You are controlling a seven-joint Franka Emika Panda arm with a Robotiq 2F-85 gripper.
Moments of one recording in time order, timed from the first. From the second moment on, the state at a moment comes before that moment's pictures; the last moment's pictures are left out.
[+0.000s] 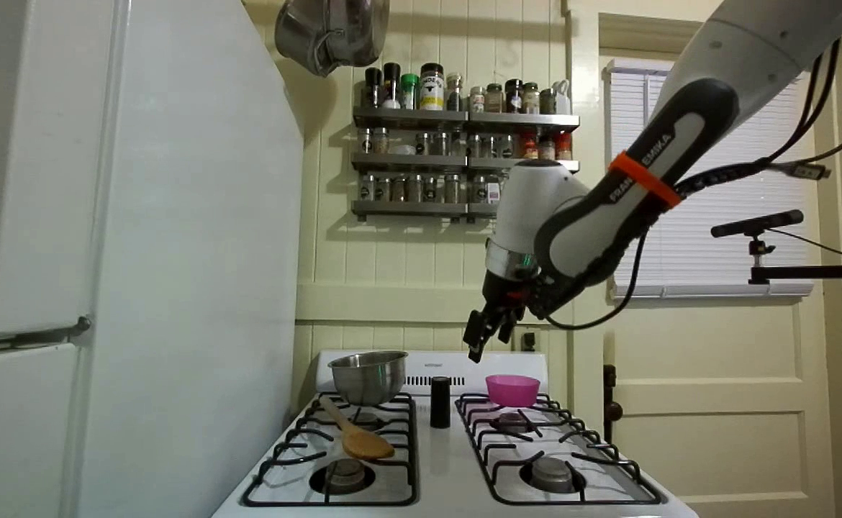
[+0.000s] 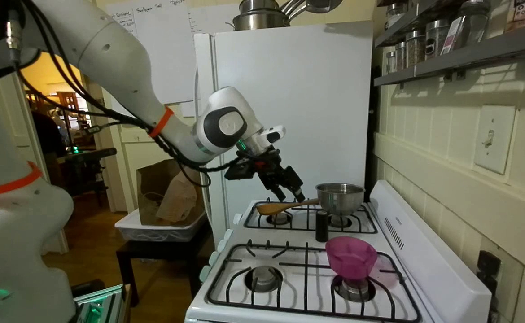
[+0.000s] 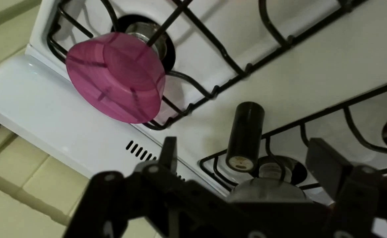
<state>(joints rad) -0.15 -0.17 0.23 -2.47 -0.54 2.76 0.31</state>
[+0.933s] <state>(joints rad) -0.22 -0.07 0.24 -2.47 -0.72 3.16 0.46</state>
